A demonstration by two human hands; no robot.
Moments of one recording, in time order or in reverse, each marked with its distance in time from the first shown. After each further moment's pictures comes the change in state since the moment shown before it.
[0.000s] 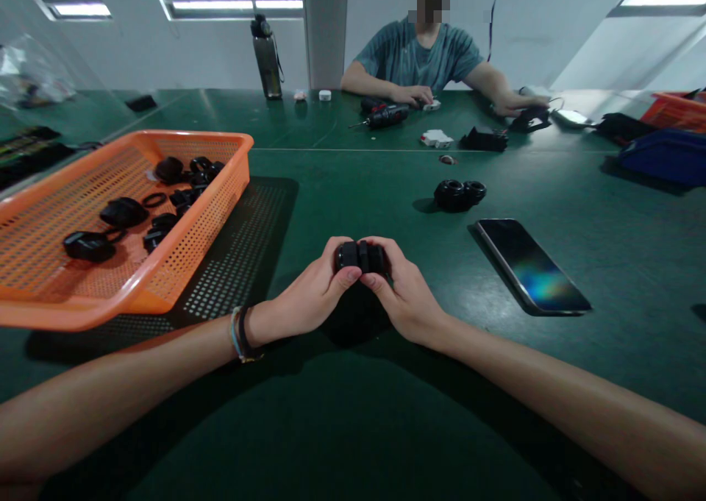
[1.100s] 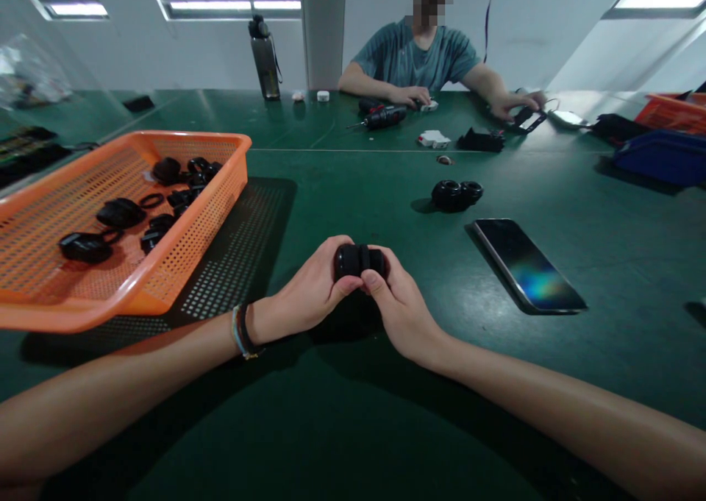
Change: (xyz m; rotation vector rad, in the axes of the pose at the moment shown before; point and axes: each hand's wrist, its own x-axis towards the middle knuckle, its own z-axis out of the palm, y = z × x) left_hand 0.003 -0.004 0.000 0.173 0.052 0.119; right_hand -0.011 -0.015 0.010 0.260 0.072 0.204
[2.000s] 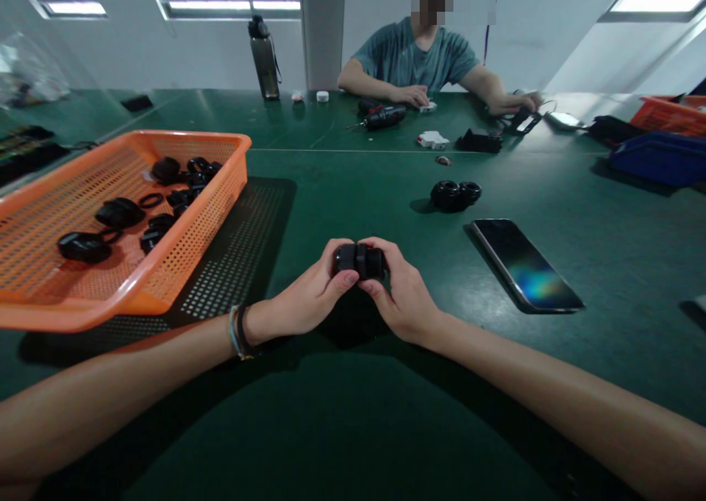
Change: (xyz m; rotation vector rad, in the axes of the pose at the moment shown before) left_hand -0.003 0.003 -0.001 -0.276 -0.087 -0.108; right_hand 0.013 0.014 -0.014 -0.436 -0.038 -0.412
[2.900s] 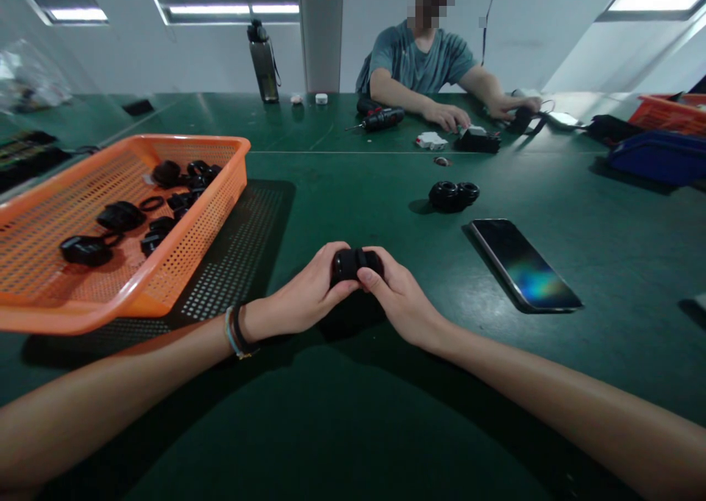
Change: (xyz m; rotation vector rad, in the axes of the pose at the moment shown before) left_hand 0.001 0.004 -0.005 0.200 -0.046 -0.071; right_hand 0.003 -0.012 -0.004 0.327 -0.126 0.413
